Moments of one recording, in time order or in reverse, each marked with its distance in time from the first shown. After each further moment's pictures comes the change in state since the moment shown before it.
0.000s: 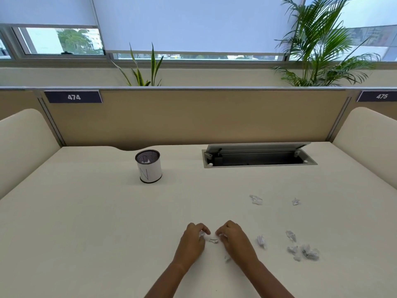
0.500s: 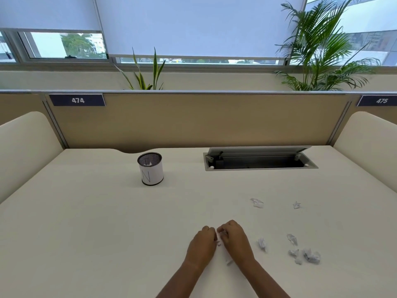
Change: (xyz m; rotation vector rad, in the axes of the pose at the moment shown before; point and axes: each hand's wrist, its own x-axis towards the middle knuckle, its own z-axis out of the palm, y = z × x) left_hand 0.006 0.016 0.020 0.251 -0.012 0.032; right_hand 0.011 -0.002 0.003 0.093 0.056 0.118
